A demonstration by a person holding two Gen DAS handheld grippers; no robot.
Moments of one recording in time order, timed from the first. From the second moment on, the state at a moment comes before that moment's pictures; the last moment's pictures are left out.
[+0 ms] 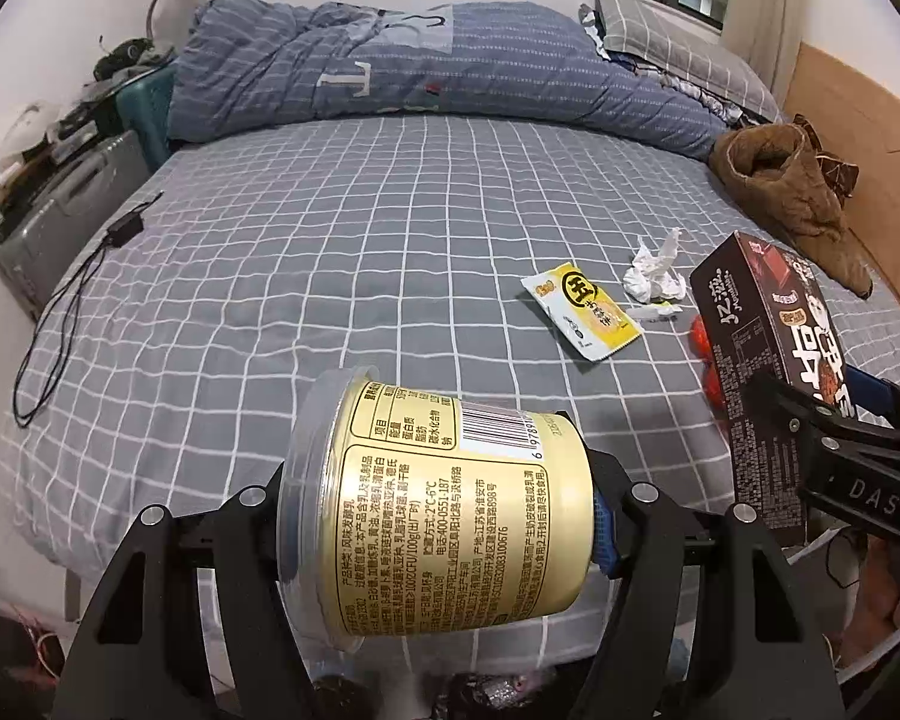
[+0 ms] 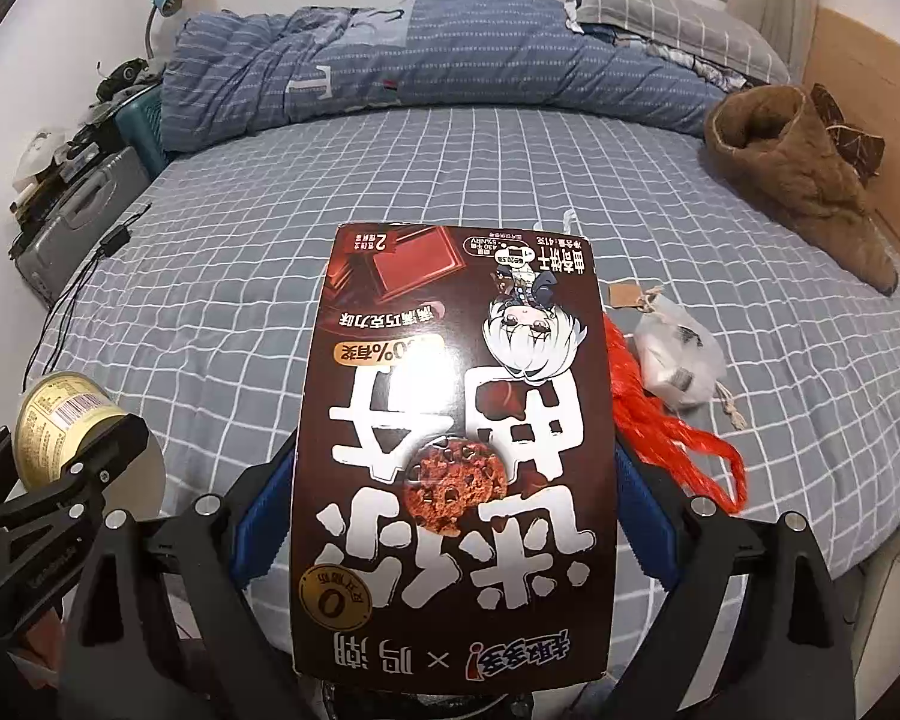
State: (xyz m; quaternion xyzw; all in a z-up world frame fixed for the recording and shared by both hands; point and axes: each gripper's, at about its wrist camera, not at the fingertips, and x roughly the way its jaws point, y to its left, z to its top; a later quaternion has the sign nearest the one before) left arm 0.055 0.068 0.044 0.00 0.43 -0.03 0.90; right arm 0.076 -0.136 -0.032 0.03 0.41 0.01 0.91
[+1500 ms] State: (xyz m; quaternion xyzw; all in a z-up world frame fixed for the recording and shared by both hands) left arm -0.104 0.063 0.020 -0.03 0.45 -0.03 0.89; right arm -0.096 -0.112 -0.077 0.01 0.41 0.04 0.91
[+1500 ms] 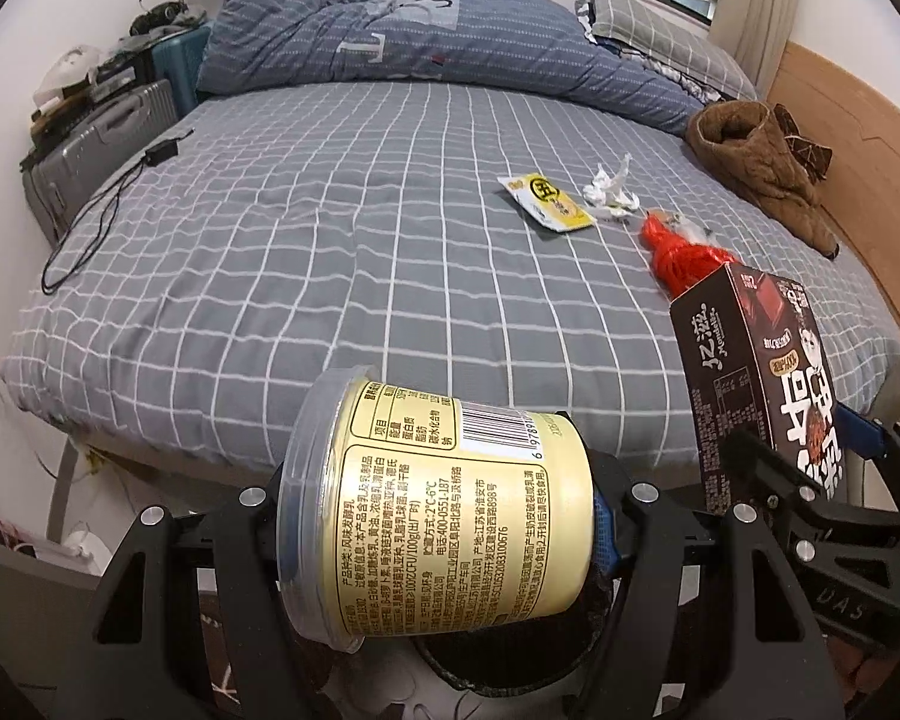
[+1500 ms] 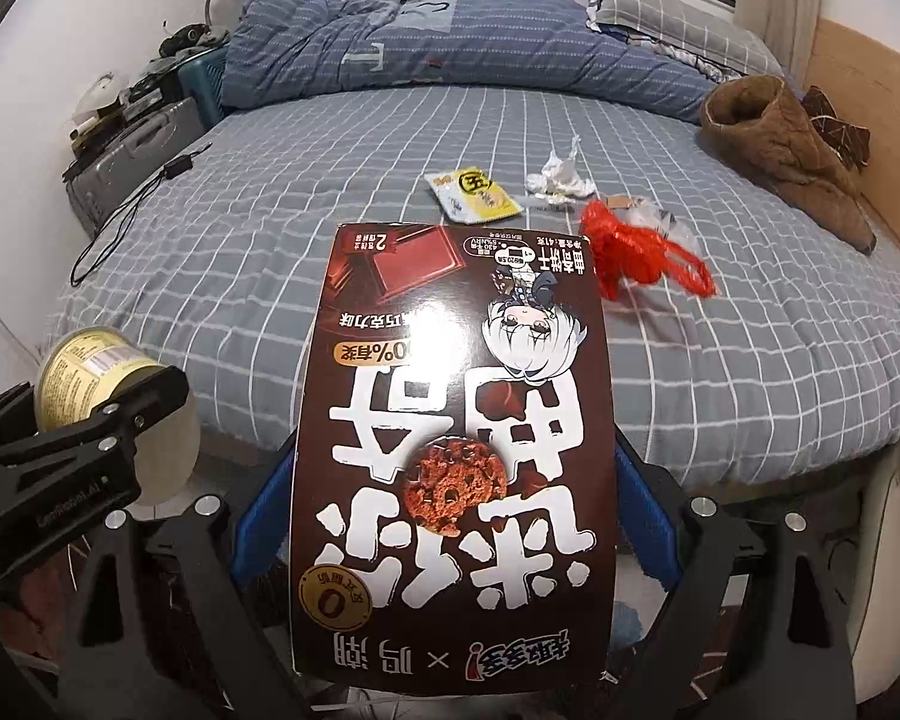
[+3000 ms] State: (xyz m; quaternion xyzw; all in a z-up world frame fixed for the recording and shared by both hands) left arm -0.138 0.055 -0.165 -0.02 0.56 -0.02 0.83; right arm -0.109 -0.101 -0.133 -0.01 0.51 0.04 0.86
